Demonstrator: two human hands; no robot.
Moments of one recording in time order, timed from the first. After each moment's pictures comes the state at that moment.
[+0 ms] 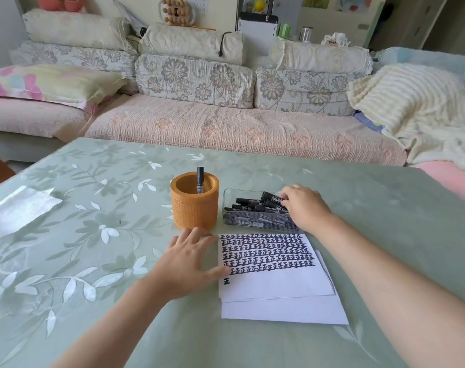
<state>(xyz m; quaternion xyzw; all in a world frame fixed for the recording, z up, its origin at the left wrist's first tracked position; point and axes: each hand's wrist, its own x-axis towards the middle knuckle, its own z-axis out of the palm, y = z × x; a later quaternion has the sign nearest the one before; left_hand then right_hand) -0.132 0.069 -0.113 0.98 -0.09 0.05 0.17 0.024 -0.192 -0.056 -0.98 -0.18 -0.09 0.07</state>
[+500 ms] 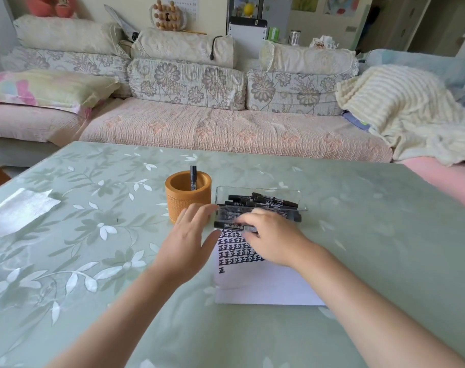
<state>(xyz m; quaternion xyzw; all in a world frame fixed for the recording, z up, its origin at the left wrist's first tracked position) -0.140 0.047 -0.086 0.92 -0.11 0.24 0.27 -0.094 -0.156 -0.041 -0.94 -0.28 0.01 0.17</state>
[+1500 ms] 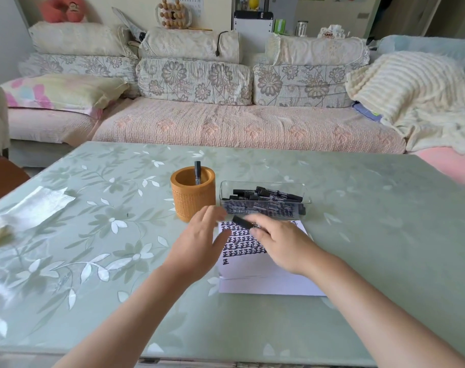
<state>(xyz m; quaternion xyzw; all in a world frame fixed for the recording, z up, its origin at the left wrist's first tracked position) -0.154 0.029 -0.084 0.92 -0.12 0.23 0.30 -0.110 -0.180 -0.060 -0.92 -0.28 0.03 0.27</state>
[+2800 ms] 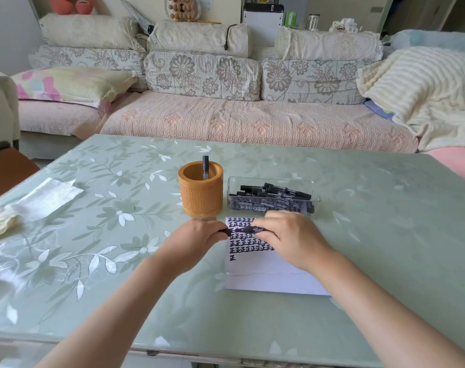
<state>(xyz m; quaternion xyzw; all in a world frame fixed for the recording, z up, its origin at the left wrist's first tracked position) -0.148 0.061 -0.085 0.94 -0.17 0.12 0.25 -0.097 -0.180 -0.066 -0.89 -0.41 -0.15 0.15</state>
